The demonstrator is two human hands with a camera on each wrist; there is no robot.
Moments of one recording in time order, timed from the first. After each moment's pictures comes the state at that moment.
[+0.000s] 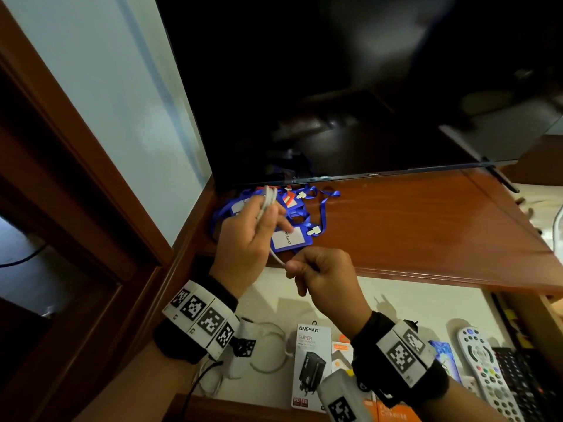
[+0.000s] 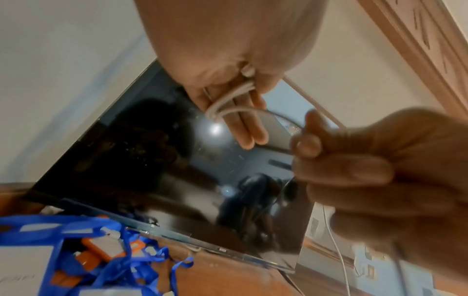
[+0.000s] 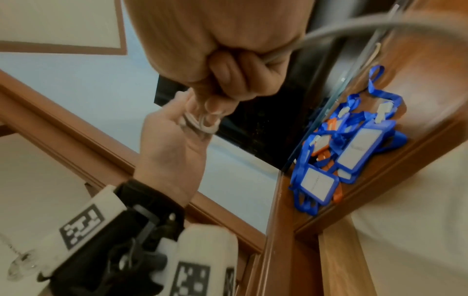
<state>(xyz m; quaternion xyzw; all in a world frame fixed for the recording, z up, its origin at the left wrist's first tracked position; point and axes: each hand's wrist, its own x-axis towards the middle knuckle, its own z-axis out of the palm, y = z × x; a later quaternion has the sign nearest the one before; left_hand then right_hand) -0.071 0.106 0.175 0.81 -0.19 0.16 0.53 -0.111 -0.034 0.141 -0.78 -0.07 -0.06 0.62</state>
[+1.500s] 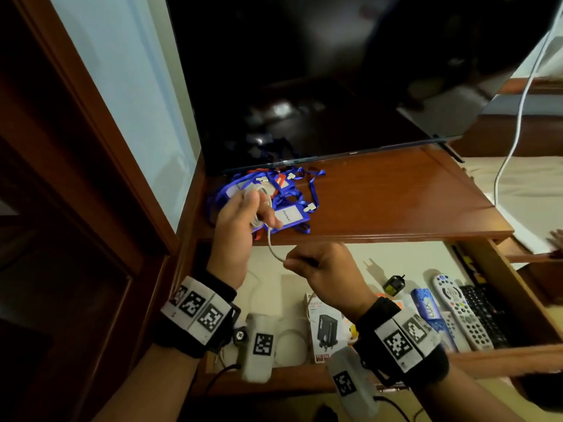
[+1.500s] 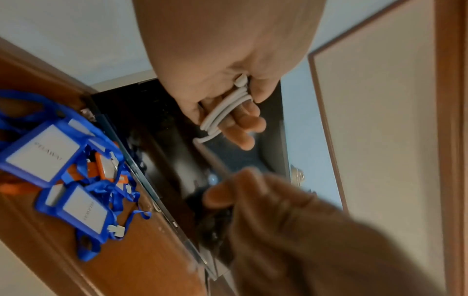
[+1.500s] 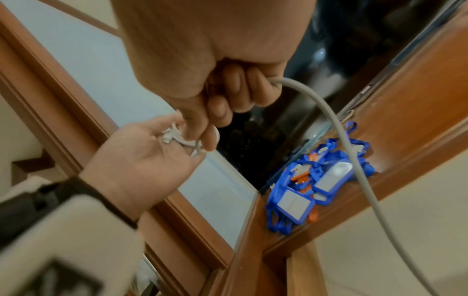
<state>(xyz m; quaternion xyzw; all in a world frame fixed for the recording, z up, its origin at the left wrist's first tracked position) -0.084 0.174 0.171 0.61 -0.12 -0.03 0.78 -0.148 0.031 0.134 -0.89 -0.08 -0.13 0.44</state>
